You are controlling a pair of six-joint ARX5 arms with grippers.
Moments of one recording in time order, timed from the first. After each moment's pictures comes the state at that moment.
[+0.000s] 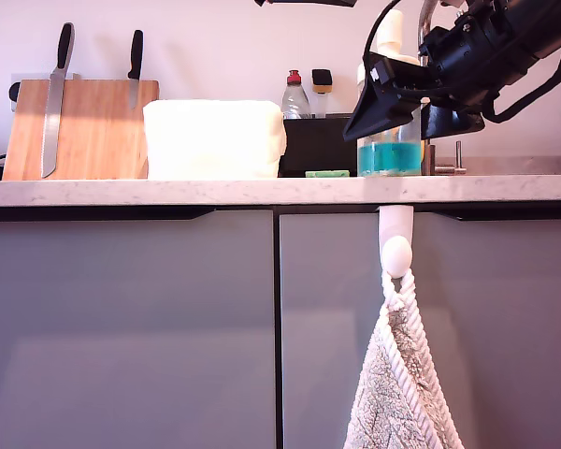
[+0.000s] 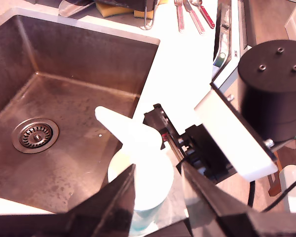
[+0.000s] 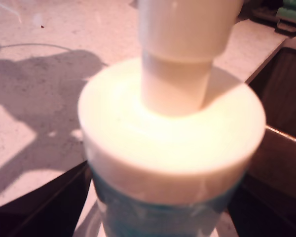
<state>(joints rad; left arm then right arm) -0.61 1.97 2.23 -0.94 0.68 0.32 0.38 1.37 0.84 0.17 -0.24 -0.21</state>
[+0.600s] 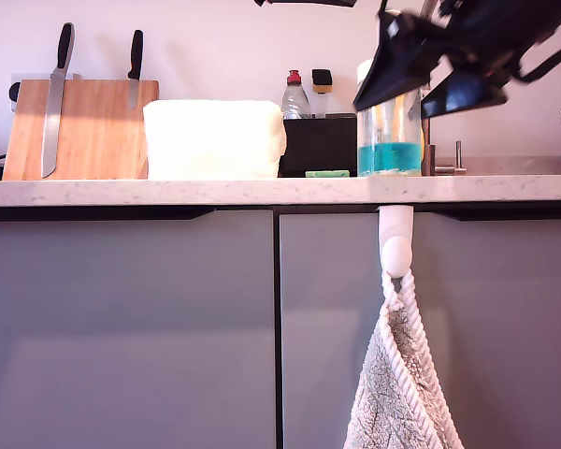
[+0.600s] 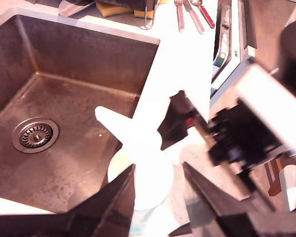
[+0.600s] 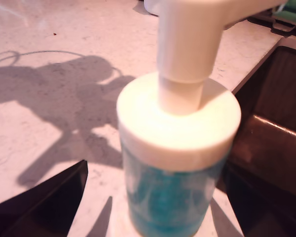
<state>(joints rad) -0.61 1.97 2.23 -0.95 0.68 0.32 0.38 1.21 0.84 0.00 -0.25 -0.18</state>
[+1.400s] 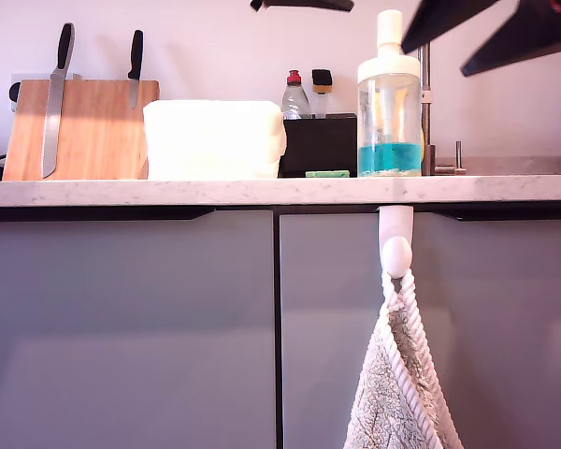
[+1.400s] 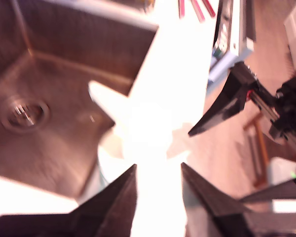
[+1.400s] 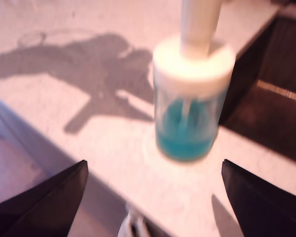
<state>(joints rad) -0.61 1.97 2.23 -1.04 0.67 0.29 0.38 0.96 0.84 -0.37 -0.24 -0.16</state>
